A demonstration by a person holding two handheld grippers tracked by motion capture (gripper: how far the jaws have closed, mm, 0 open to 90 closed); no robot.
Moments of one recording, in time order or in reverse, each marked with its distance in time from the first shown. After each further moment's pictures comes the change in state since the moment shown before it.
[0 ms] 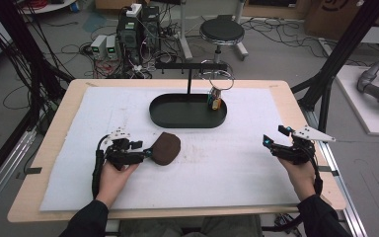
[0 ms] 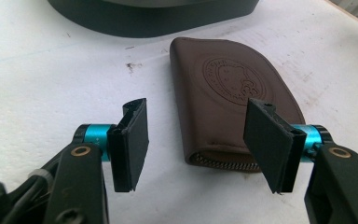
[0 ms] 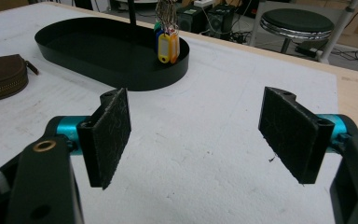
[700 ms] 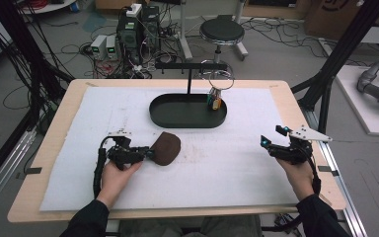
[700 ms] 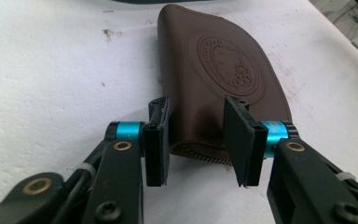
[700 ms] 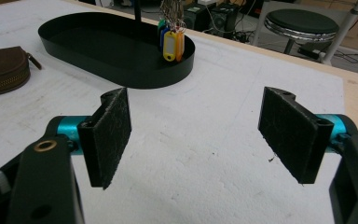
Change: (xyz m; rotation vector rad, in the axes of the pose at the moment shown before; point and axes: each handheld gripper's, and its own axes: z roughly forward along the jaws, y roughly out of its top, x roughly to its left) left arm 0.006 -0.004 0.008 0.061 -0.102 -0.107; right arm 0.005 0.001 0.004 0.009 0.008 -0.031
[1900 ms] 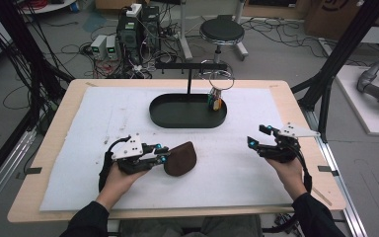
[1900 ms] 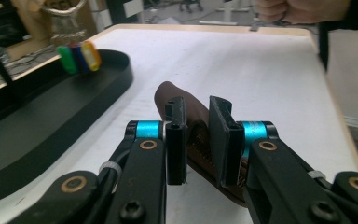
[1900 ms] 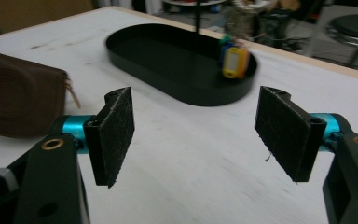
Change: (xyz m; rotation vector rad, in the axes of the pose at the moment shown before) left arm -0.064 0.011 -0.011 -0.221 -0.236 0.668; right arm 0.025 0.015 0.020 -0.022 0.207 -0.021
